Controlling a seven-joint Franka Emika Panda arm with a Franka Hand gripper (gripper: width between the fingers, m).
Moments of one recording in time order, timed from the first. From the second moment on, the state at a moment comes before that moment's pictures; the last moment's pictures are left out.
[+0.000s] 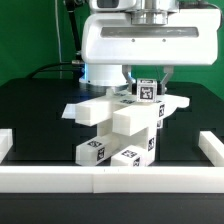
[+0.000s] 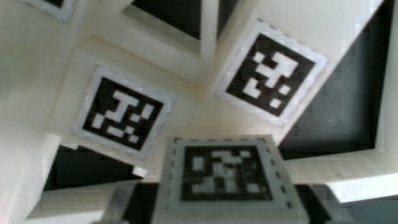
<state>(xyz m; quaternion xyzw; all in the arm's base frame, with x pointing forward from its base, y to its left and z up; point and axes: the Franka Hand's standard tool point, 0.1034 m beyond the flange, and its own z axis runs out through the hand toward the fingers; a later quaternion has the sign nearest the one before) 0.572 0.027 0.115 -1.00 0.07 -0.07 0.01</state>
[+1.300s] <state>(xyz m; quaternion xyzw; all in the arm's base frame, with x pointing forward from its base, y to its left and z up) 0.572 0.027 0.115 -0.98 0.19 -0.07 0.02</state>
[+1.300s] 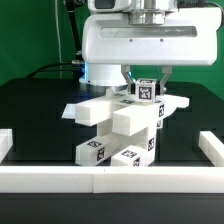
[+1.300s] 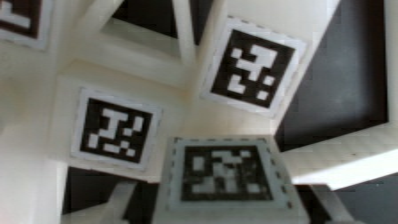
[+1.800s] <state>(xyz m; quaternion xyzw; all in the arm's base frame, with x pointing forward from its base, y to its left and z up) 0.572 0.029 0.115 -0.93 0.35 -0.06 0.03</state>
